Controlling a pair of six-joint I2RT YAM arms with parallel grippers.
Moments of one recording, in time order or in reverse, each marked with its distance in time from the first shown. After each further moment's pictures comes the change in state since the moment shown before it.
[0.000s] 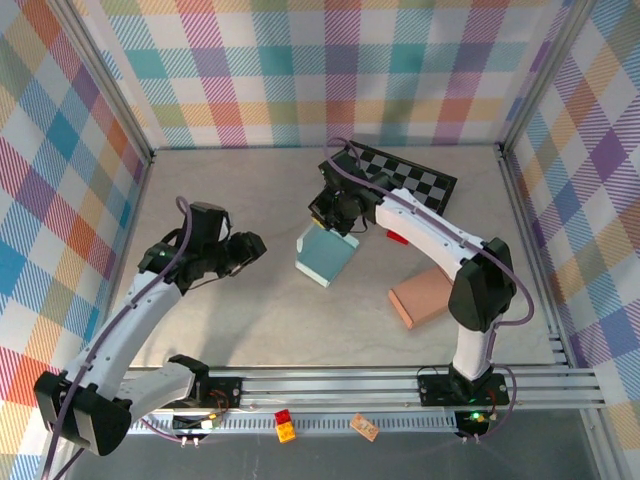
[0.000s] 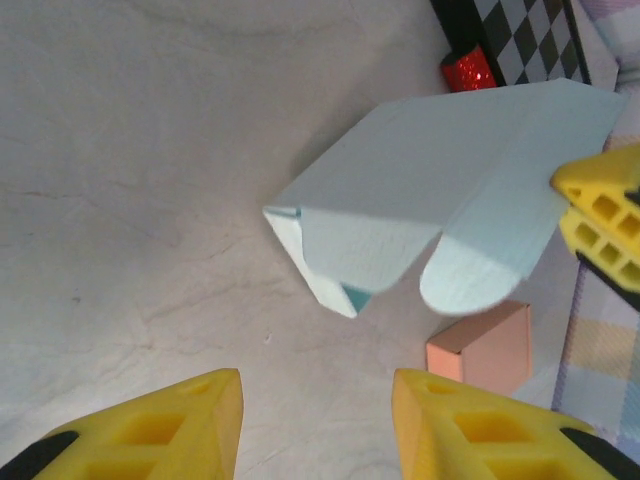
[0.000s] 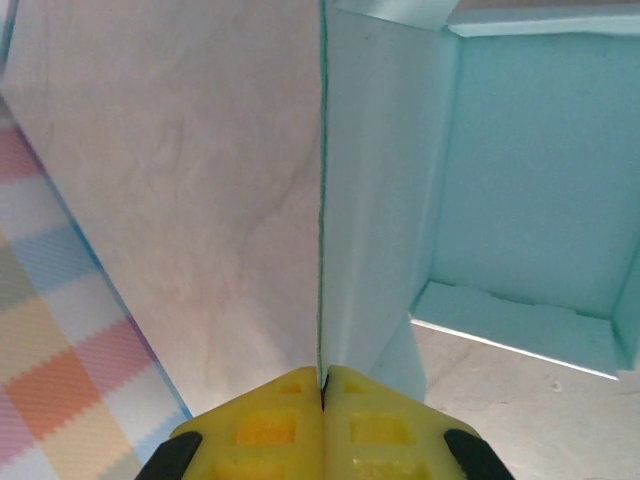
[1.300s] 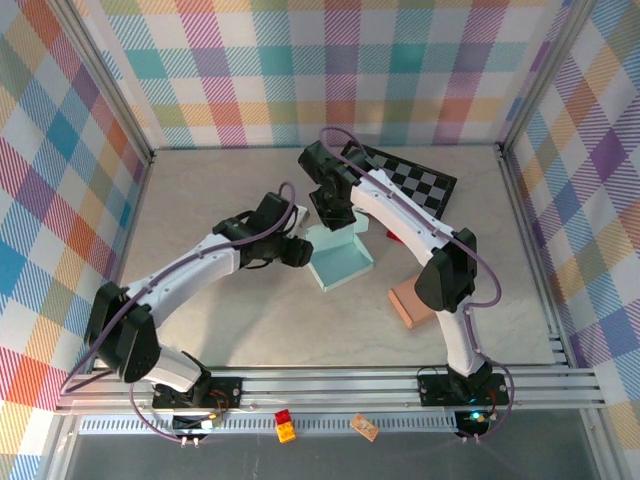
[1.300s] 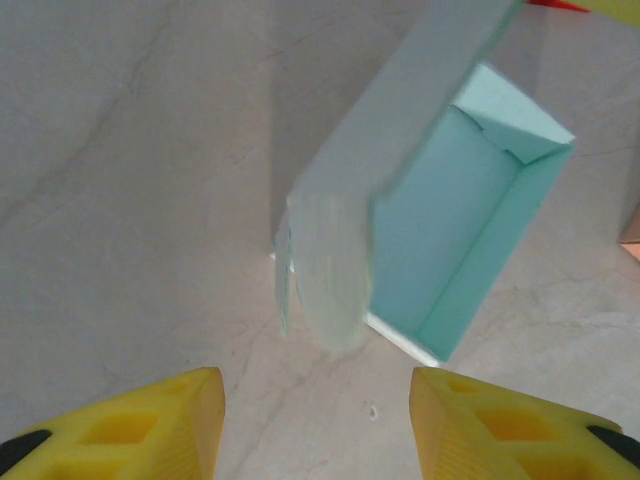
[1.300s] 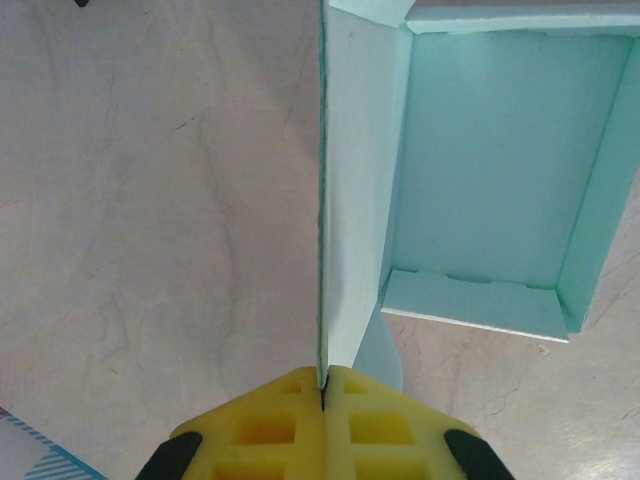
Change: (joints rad) left arm -0.263 0.446 0.177 0.145 -0.213 0.643; right arm 0.016 0.259 0.464 -0.481 0.190 0.377
